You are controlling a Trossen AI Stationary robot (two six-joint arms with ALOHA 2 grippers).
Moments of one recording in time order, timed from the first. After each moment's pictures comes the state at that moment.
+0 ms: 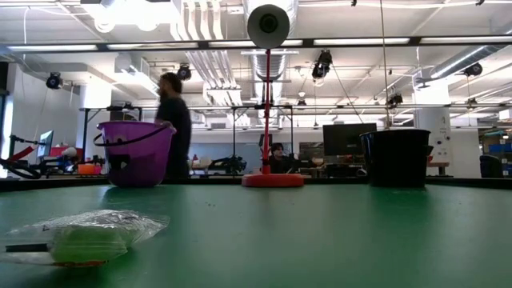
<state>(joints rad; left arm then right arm) -0.54 1.42 1.59 -0.48 -0.62 -0.66 0.48 1.86 2.15 -0.75 0.62 0.38</state>
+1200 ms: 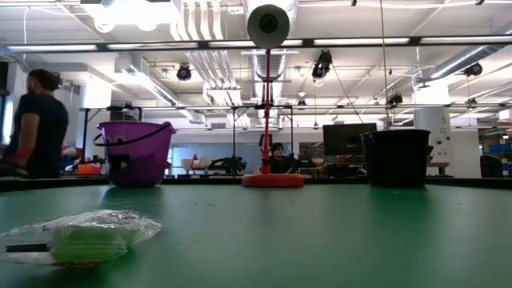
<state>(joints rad) -0.52 1.40 1.59 -0.83 -0.40 -0.69 0.48 1.86 2.15 -0.82 0.57 0.40</state>
